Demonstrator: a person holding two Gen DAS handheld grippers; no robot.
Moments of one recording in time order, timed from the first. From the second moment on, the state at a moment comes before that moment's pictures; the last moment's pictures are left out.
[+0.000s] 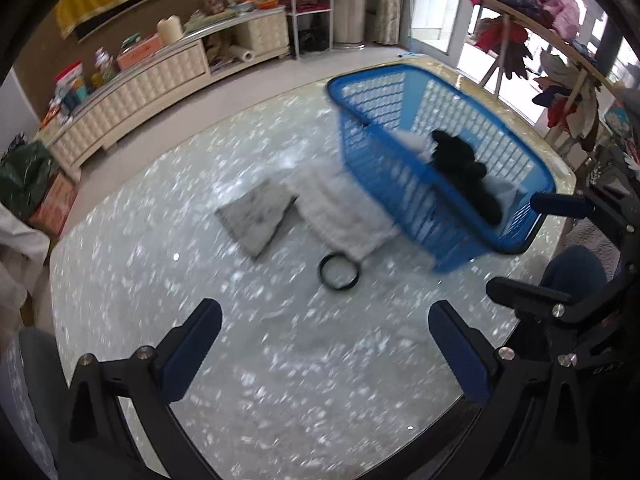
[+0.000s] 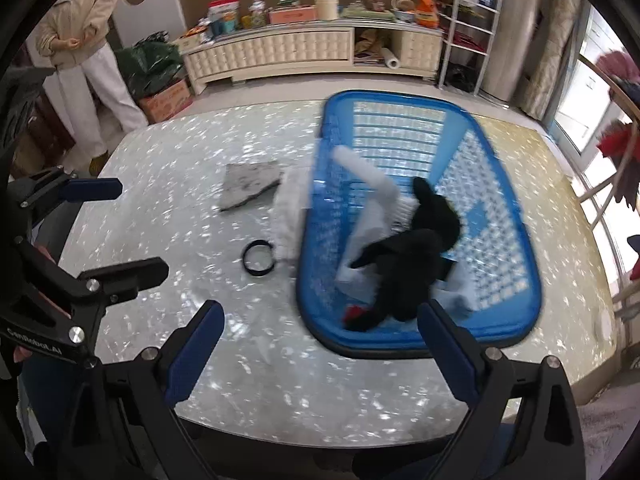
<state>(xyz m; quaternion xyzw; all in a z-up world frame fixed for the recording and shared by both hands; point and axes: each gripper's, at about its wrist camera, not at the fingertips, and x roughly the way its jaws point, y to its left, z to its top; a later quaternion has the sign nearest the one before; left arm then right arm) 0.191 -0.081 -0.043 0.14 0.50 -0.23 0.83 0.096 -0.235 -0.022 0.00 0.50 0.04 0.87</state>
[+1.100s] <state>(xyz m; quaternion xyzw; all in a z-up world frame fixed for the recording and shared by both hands) 0.235 0.044 -0.138 0.07 0.56 -0.18 0.81 0.194 -0.134 -0.129 -0.02 0.57 0.09 0.82</state>
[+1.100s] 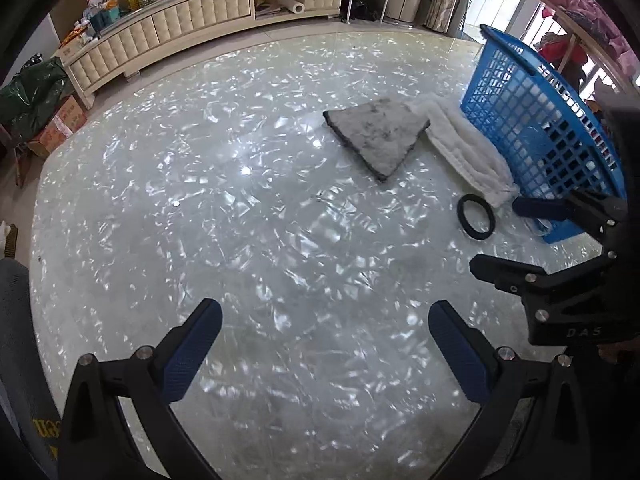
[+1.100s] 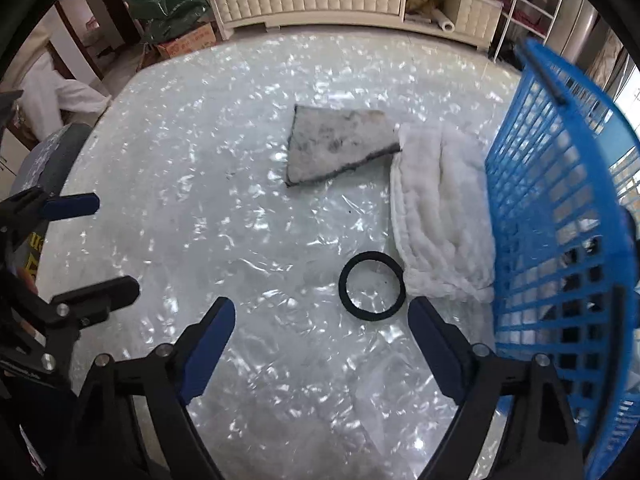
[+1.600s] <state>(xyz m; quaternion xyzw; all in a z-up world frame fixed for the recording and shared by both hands) 0.256 0.046 -0.160 0.07 0.56 -0.19 0.80 0.222 -0.137 -0.163 -0.01 0.60 0.08 0.79</state>
